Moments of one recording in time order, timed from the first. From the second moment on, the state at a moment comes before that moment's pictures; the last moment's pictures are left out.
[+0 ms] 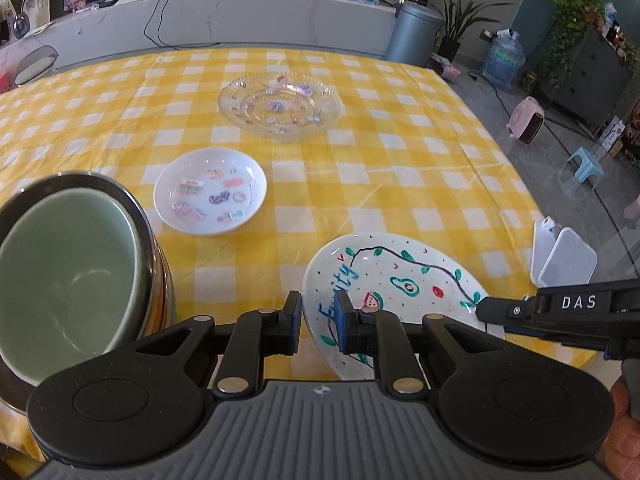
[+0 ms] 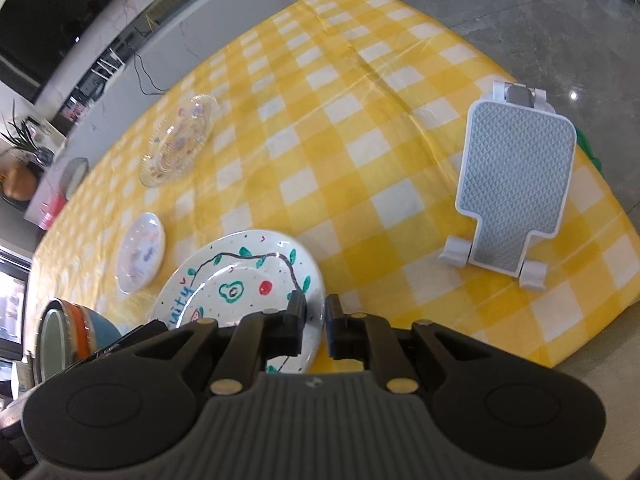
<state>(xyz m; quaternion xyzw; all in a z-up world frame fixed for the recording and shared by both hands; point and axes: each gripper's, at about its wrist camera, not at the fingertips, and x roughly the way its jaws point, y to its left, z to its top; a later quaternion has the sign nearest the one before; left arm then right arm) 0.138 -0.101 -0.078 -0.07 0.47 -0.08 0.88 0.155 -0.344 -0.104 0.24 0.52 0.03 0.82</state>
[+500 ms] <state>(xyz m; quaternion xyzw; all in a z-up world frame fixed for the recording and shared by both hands) 0.138 -0.097 -0.094 -0.06 0.49 -0.07 0.86 0.165 -0.329 -0.112 0.20 0.55 0.03 0.81</state>
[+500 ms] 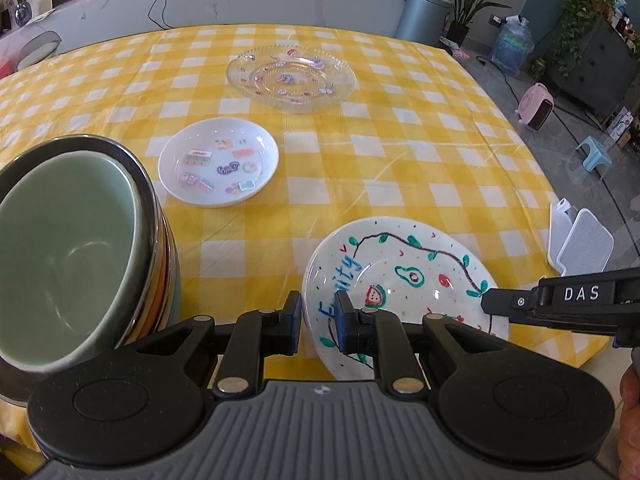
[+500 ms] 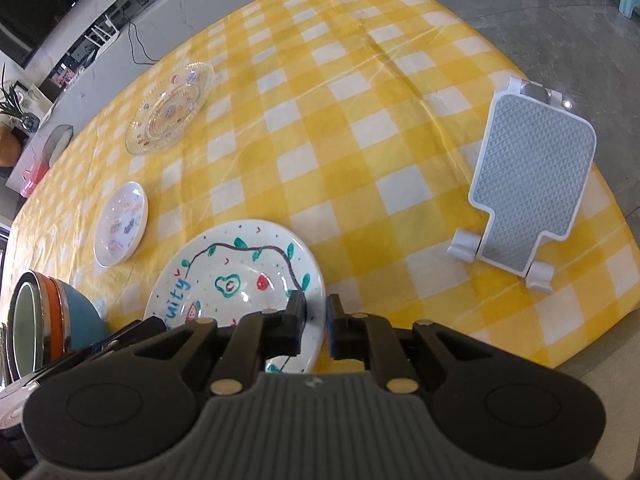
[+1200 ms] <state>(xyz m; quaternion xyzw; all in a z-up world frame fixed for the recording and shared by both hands) 0.140 -0.099 -0.099 -0.05 0.51 -0.07 0.85 0.170 -0.317 -0.116 0.16 0.57 0.03 0.80</state>
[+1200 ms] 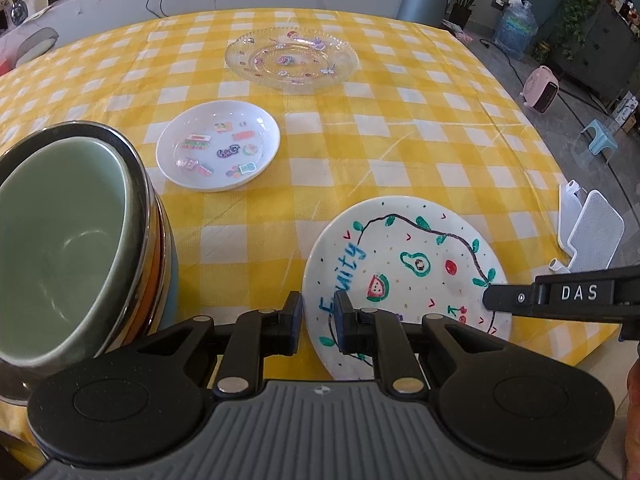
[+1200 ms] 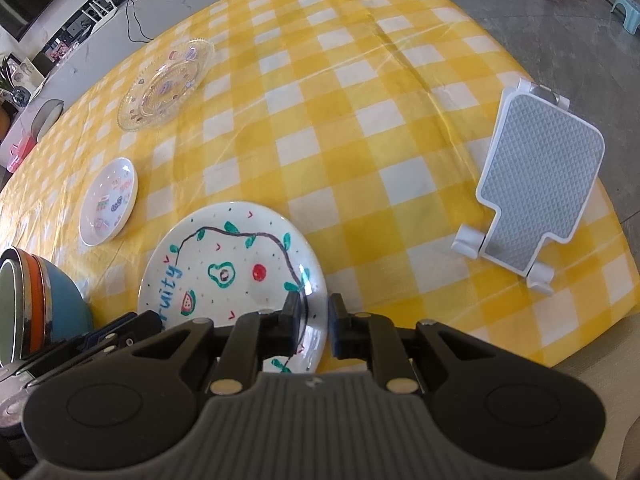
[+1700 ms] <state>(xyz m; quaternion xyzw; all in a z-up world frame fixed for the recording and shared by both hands) 0.129 -0.104 -0.065 -0.03 0.46 -0.08 0.88 0.153 -0.320 -0.090 0.15 0.49 0.01 0.86</state>
